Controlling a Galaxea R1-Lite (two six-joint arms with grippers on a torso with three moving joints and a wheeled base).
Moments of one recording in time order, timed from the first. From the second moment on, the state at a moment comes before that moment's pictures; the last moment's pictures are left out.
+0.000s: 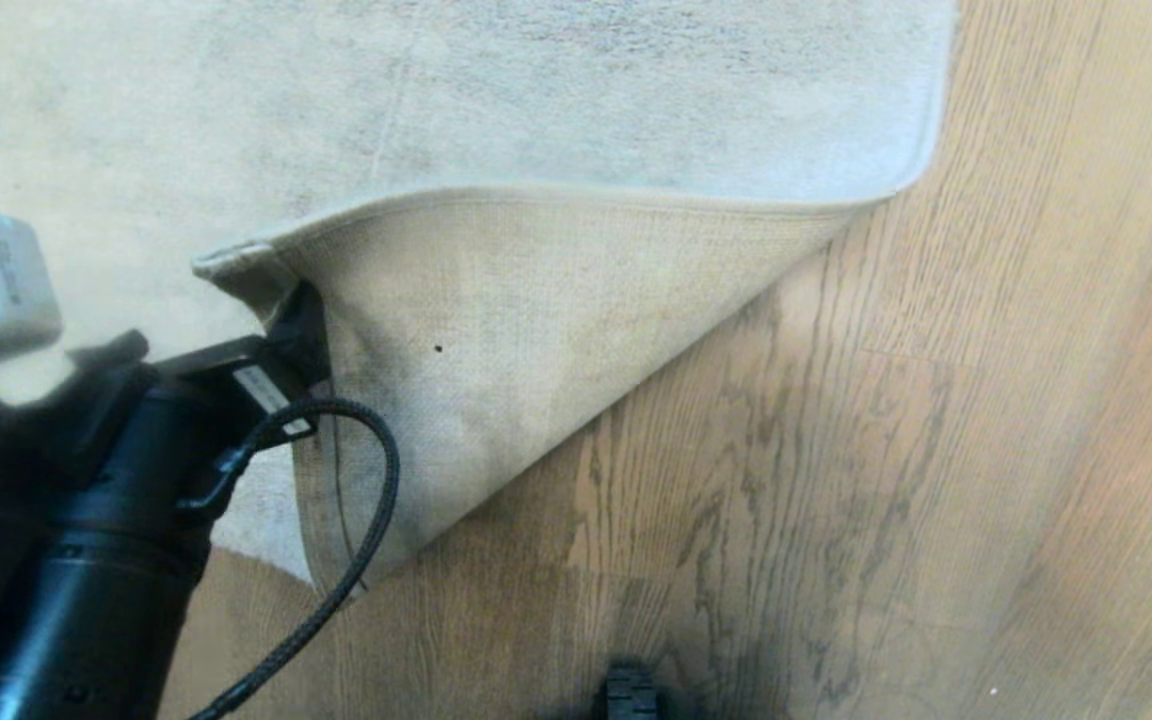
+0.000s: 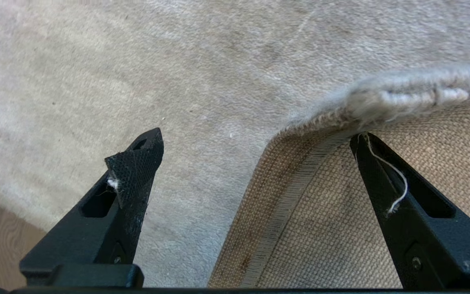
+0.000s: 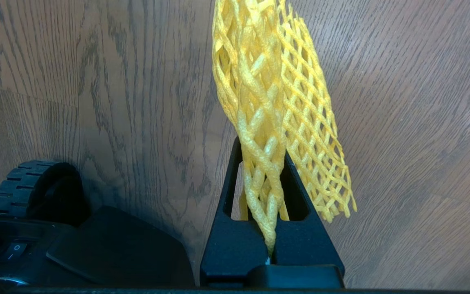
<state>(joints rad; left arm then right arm) -0.94 1.39 -0.43 -1.38 1.16 0.16 0.00 0.00 -0.02 0.07 0.03 -0.08</state>
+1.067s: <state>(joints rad) -1.03 1.32 -0.40 -1.52 1.14 0.29 0.00 0.00 -0.02 0.07 0.03 -0.08</state>
